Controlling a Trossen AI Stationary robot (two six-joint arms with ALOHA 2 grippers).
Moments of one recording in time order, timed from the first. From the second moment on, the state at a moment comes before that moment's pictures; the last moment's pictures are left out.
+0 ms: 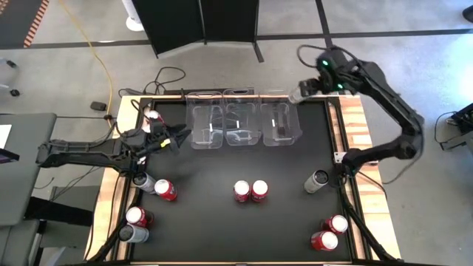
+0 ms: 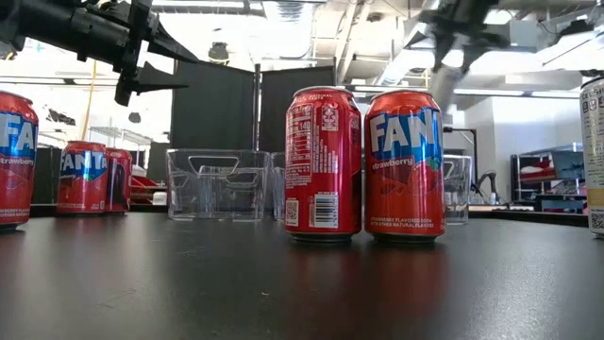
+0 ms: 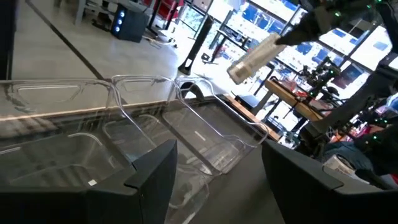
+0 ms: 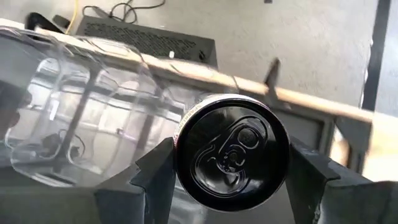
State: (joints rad) left arm 0.08 0.53 0.37 0.10 -0.53 -0.55; right arm -0.76 1.34 1.63 -1.23 0.18 0.44
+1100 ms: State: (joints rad) left arm 0.09 0.53 0.37 0.03 -0.53 -0.62; right arm -0.67 1.90 1.76 -1.06 0.23 0.18
